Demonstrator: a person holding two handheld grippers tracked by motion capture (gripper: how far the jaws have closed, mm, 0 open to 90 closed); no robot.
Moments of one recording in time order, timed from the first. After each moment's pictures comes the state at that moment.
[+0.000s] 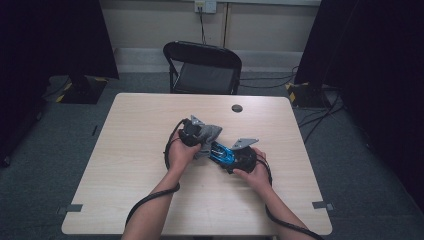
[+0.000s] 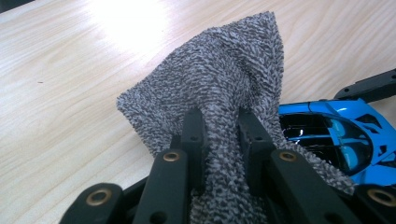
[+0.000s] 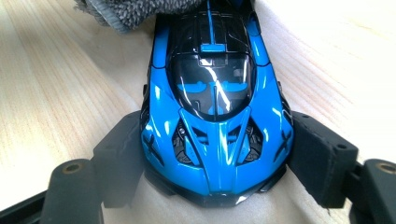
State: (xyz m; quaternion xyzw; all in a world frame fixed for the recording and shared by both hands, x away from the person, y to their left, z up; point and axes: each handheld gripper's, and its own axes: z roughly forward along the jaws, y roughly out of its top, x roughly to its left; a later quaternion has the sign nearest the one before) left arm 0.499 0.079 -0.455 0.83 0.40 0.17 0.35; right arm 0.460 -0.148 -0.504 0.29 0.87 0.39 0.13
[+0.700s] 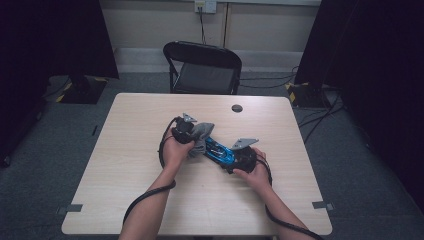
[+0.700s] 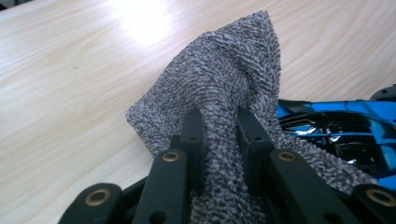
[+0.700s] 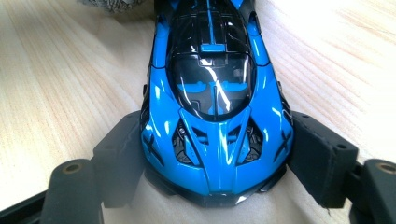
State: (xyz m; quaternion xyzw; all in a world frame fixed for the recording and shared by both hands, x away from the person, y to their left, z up) left arm 0.506 0.102 -0.457 0.81 0.43 0.17 0.35; right arm 0.460 -0.148 -0.504 0.29 0.87 0.39 0.13
